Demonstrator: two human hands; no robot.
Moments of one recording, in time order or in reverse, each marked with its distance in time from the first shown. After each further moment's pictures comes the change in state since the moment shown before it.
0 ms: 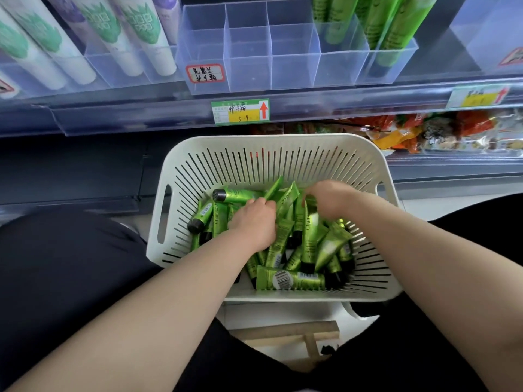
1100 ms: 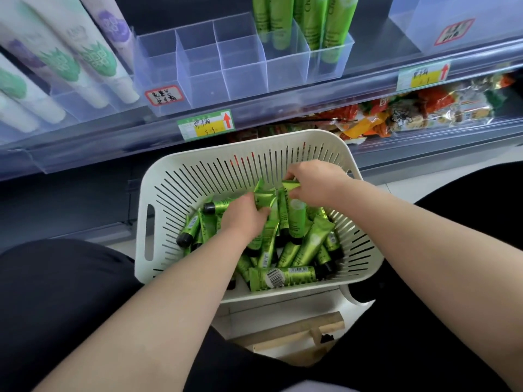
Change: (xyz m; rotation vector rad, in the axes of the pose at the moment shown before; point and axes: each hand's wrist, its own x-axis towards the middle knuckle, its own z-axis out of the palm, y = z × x) left_hand 0.009 0.018 -0.012 -0.315 0.119 -0.180; right_hand -0.039 0.005 -0.019 0.151 0.313 0.003
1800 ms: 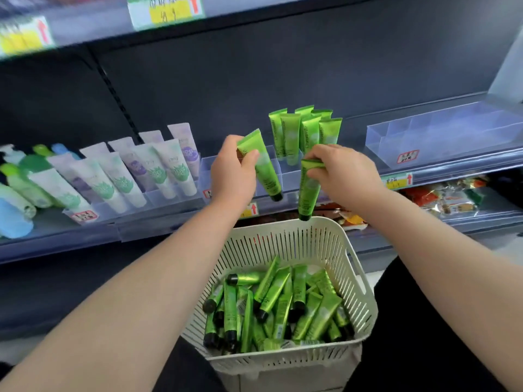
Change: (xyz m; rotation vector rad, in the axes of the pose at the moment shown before) left_hand -0.028 0.098 -0.209 -0.652 0.715 0.378; right_hand -0.064 -0.019 -0.149 0.029 0.772 -0.132
